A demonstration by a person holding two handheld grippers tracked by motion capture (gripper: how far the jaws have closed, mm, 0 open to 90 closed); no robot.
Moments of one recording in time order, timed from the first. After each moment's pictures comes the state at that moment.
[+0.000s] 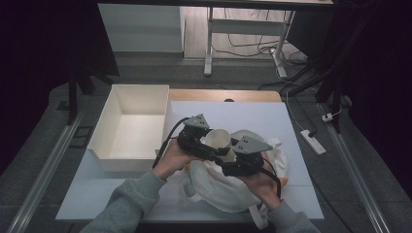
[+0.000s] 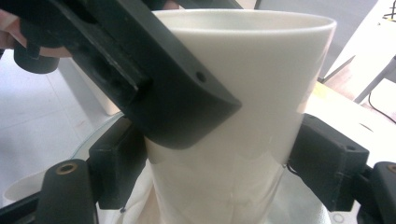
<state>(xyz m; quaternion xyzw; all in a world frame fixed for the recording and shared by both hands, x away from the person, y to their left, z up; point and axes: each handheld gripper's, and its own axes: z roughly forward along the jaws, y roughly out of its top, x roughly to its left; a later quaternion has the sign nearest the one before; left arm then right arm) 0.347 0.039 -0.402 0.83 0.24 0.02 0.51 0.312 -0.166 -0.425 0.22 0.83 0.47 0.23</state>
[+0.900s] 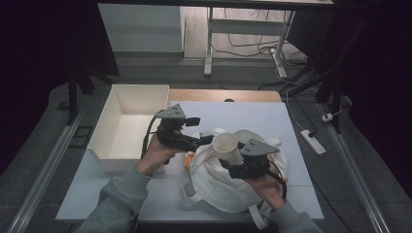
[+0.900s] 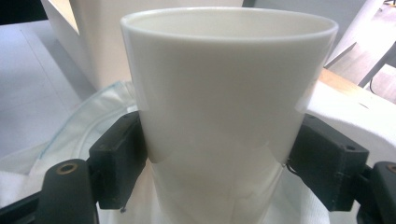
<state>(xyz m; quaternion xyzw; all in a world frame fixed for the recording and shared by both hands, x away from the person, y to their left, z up) 0.343 0.092 -0.380 0.79 0.27 0.06 0.55 0.314 -0.187 -0.438 0.24 0.83 0.46 0.22</state>
